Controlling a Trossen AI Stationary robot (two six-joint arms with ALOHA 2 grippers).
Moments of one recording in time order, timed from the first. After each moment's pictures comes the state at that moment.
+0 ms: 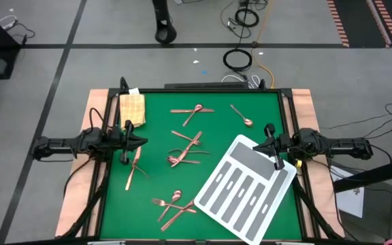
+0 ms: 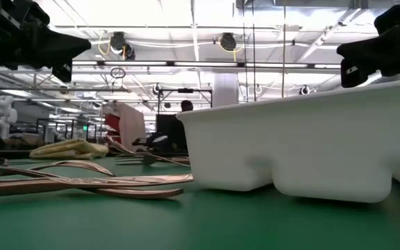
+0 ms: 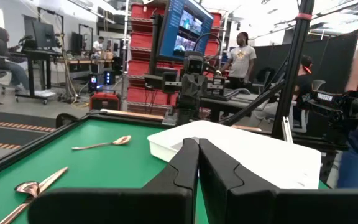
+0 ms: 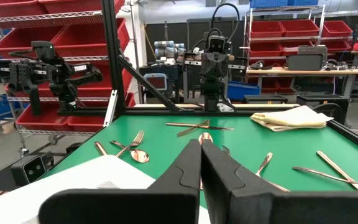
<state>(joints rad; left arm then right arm) 0.00 0.00 0.00 0.12 0.00 -0.10 0.00 0.00 0.01 0.07 -0.13 0.07</state>
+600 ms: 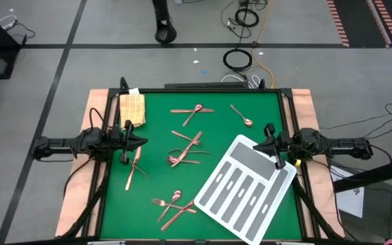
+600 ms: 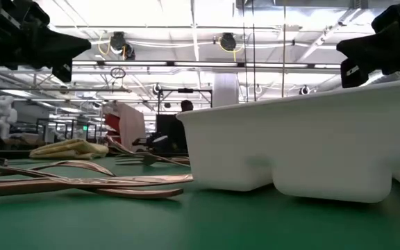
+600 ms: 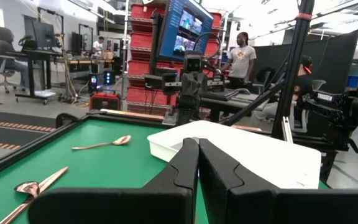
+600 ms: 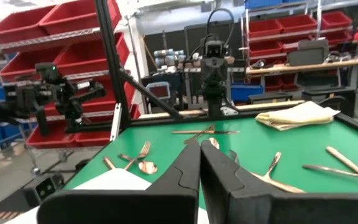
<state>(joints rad) 0.00 0.00 0.00 0.12 0.00 -0.10 0.00 0.00 0.01 0.10 -0.11 0.18</state>
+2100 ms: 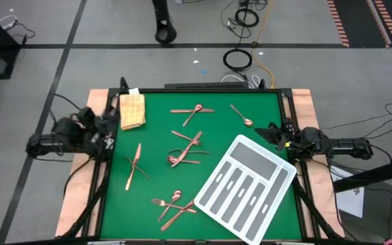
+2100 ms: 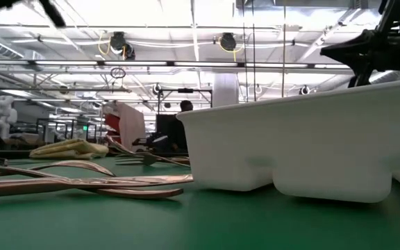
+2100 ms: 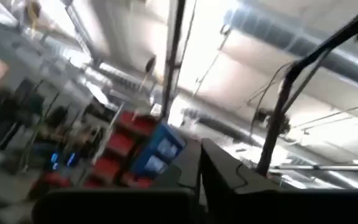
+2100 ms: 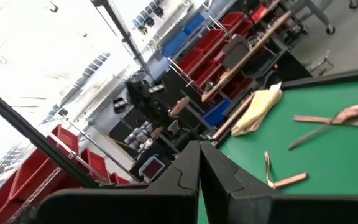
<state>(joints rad) 0.00 0.14 0.30 0.48 -0.11 -0.36 0.00 0.01 0.01 0.20 0.25 0.81</state>
